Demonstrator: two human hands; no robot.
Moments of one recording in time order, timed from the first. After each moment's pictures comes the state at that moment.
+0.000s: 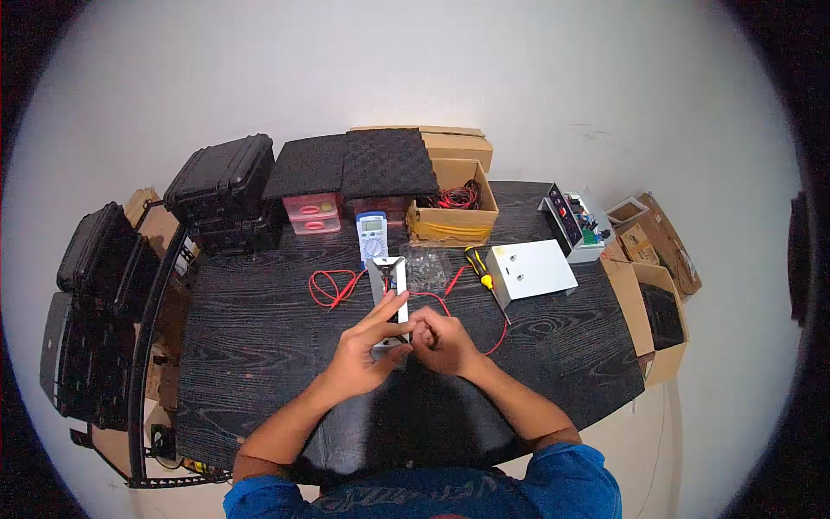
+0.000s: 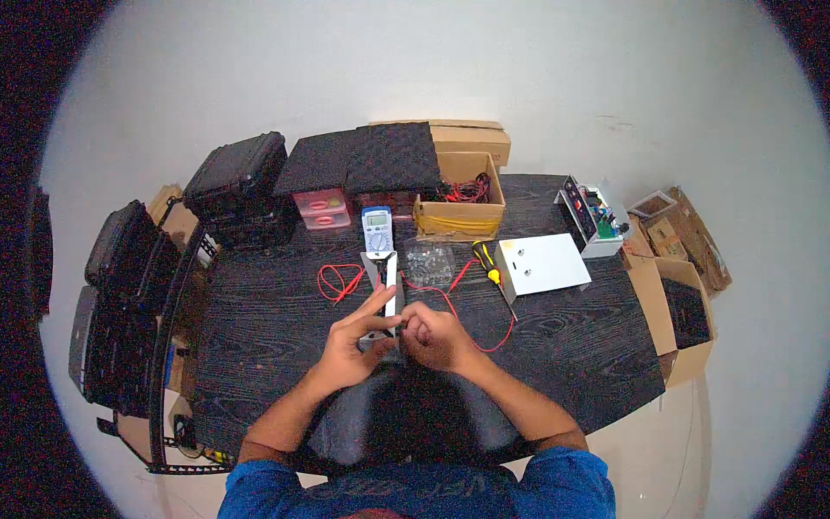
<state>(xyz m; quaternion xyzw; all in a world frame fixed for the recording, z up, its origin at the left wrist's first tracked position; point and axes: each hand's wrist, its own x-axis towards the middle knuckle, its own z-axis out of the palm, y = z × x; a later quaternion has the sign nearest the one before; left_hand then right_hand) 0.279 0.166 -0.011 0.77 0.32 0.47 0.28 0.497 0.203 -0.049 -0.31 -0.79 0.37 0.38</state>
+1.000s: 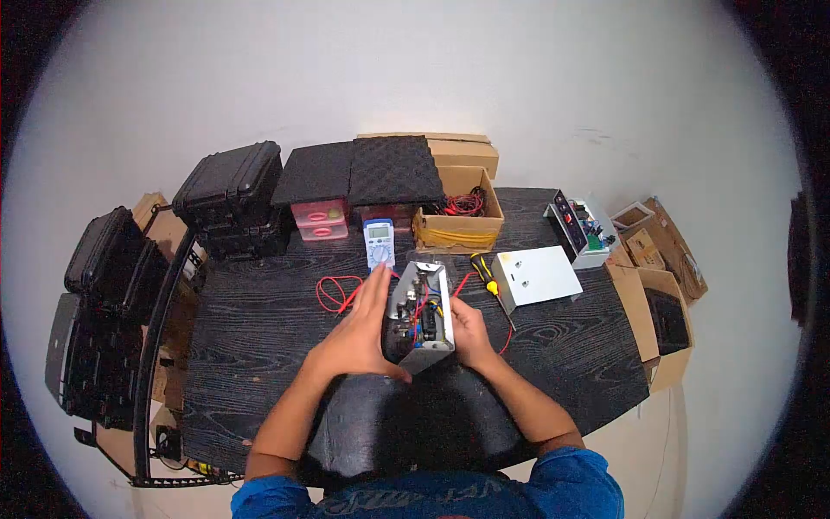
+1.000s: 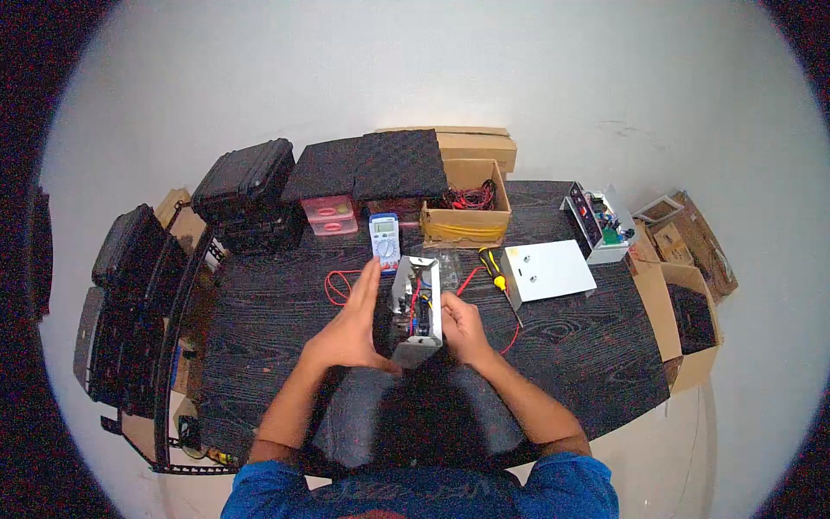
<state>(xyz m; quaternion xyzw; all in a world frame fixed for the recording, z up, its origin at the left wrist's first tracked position) 0.263 0.194 0.014 0.84 0.42 0.28 0.20 0.510 0.232 -0.084 -0.37 -0.63 0.47 0.49</state>
